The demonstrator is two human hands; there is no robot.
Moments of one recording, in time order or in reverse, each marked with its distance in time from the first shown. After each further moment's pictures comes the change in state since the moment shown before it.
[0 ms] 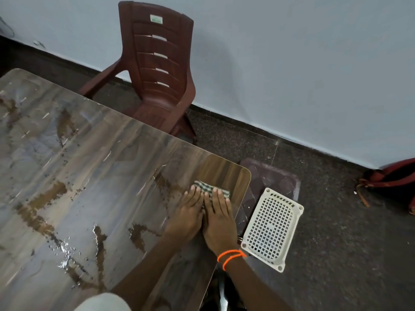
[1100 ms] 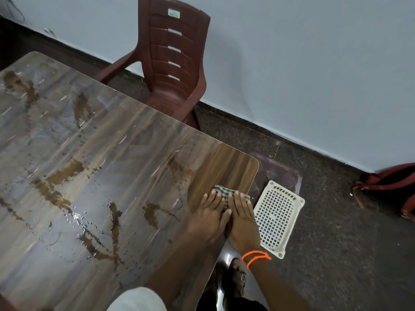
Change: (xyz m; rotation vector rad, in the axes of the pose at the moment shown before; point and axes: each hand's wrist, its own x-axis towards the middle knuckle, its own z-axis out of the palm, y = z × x) left_hand -0.049 0.054 0.009 0.007 -0.058 -0.077; right_hand -0.063 0.025 -0.018 -0.013 -0.039 -0.015
